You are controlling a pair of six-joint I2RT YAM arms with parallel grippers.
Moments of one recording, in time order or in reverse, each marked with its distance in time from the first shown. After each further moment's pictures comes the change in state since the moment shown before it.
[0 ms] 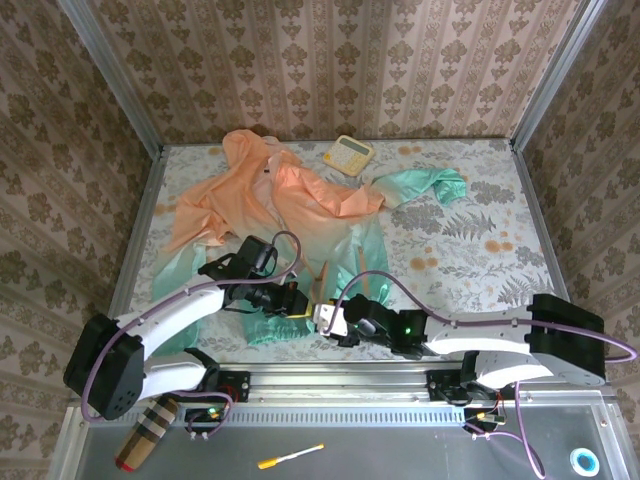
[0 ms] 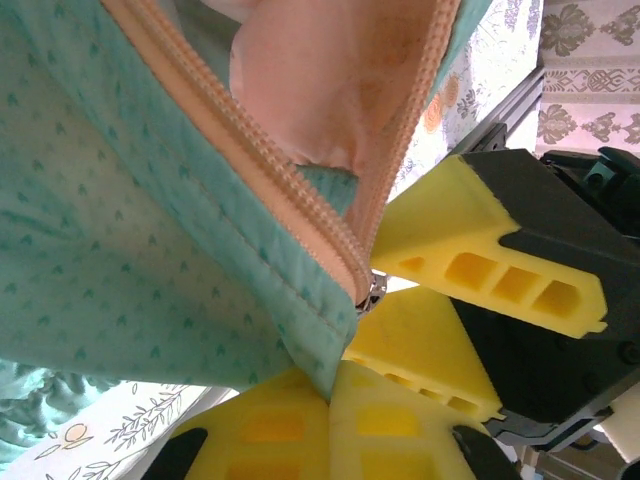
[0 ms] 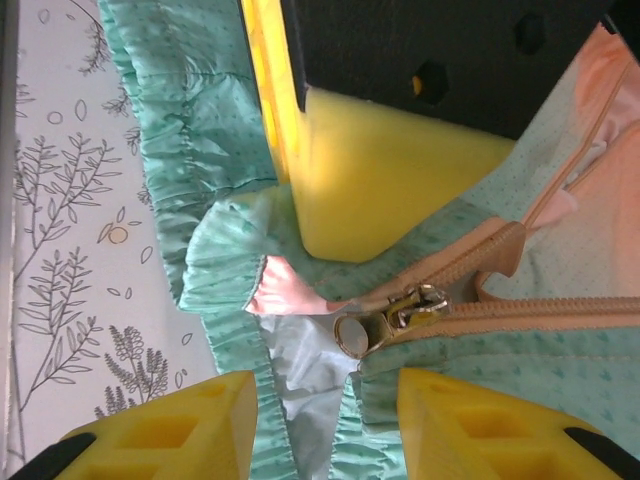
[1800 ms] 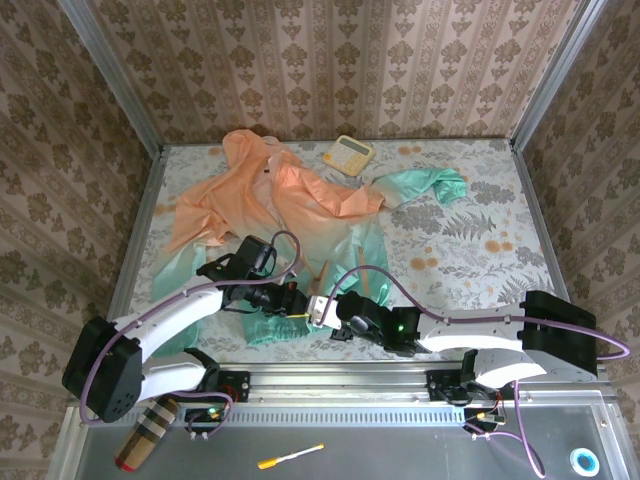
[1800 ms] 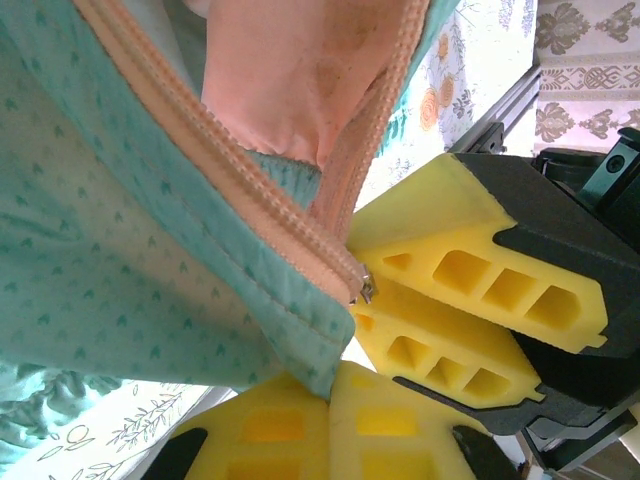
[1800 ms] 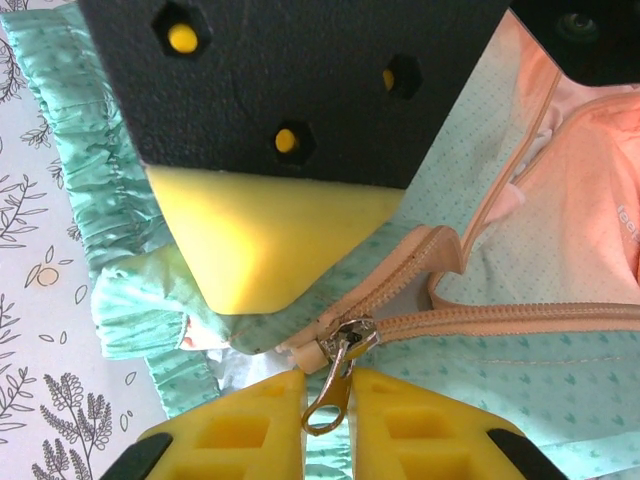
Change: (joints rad) left arm 0.000 -0.015 -0.002 -0.005 -0.001 0.018; right arm 0.001 0.032 0.054 -0.016 0.086 0.048
